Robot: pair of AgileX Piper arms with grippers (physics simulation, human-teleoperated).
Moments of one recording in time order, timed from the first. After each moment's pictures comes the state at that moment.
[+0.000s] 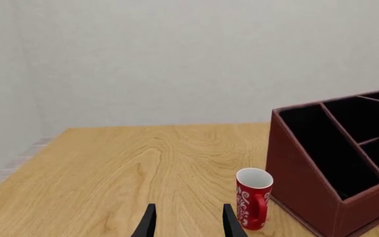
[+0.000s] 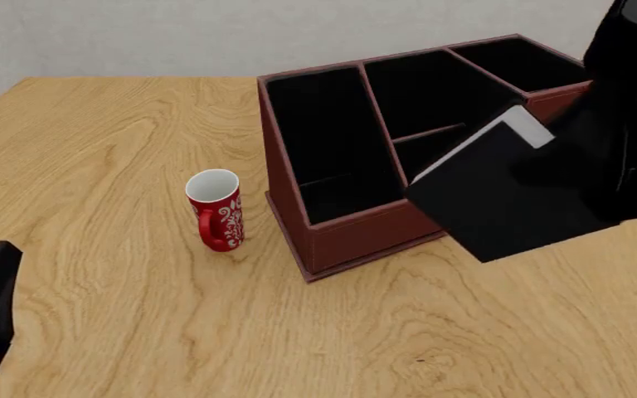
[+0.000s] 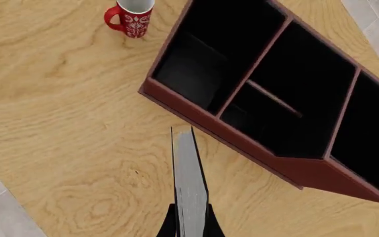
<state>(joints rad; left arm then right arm) -0.05 0.00 -0.02 -0.07 0.01 0.57 1.02 -1.27 1.22 -0.41</state>
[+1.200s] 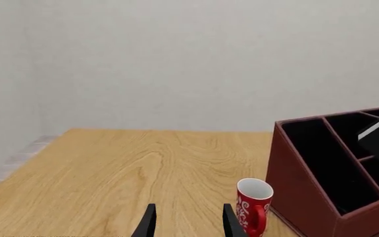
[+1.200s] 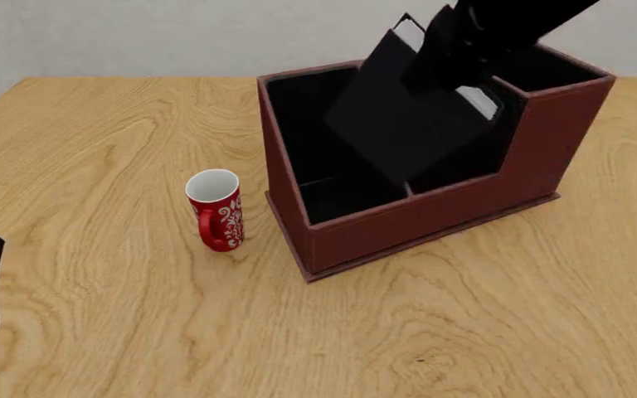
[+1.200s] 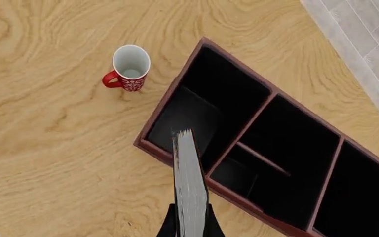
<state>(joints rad) -0.03 0.00 -0.07 -0.05 -0.04 0.63 1.39 -1.68 1.22 -0.38</state>
